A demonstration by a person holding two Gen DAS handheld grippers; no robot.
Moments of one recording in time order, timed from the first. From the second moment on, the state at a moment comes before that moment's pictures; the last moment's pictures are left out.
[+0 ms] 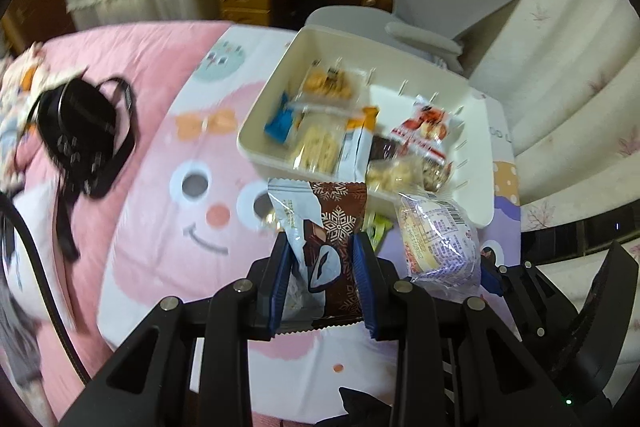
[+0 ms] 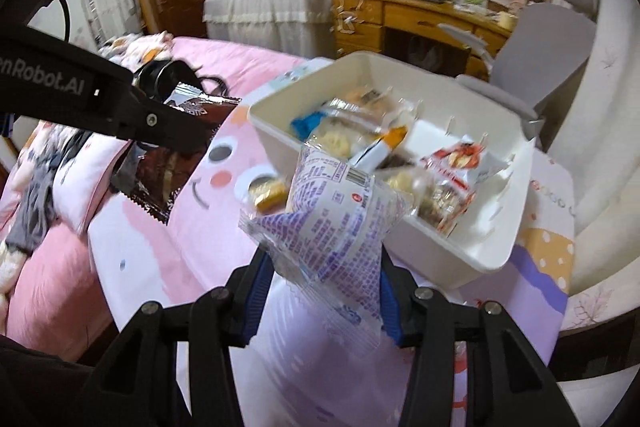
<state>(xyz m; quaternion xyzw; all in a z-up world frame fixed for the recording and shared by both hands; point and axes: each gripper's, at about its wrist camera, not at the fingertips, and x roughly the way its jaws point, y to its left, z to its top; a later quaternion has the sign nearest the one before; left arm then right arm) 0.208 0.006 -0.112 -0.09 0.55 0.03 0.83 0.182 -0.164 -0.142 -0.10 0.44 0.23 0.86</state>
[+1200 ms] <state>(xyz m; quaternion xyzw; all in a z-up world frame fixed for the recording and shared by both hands) 0.332 -0.042 -0.102 0.03 0.54 -0.13 0.83 0.250 -0.212 -0.116 -0.02 0.43 0.02 0.90</state>
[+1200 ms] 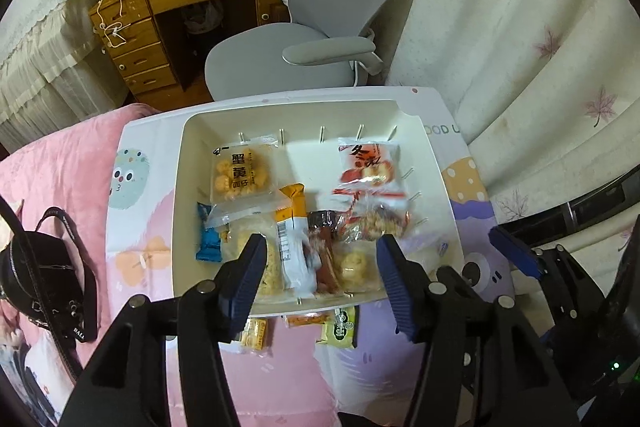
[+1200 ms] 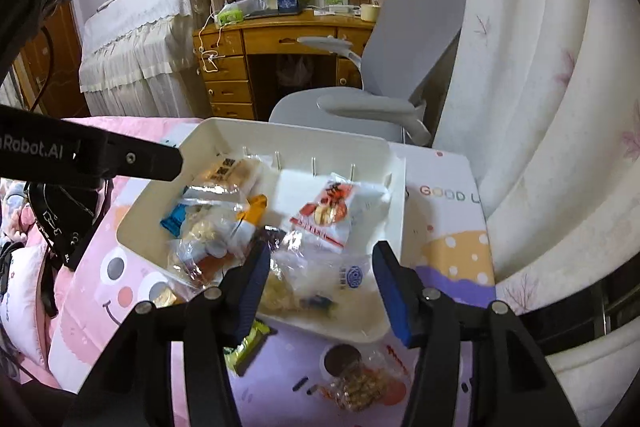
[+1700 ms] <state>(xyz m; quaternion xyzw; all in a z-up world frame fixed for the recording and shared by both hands) 0.268 -0.064 -0.109 0.02 0.56 -0.06 0.83 0.207 -0.253 -0.115 0.00 0.45 0.07 0.89</state>
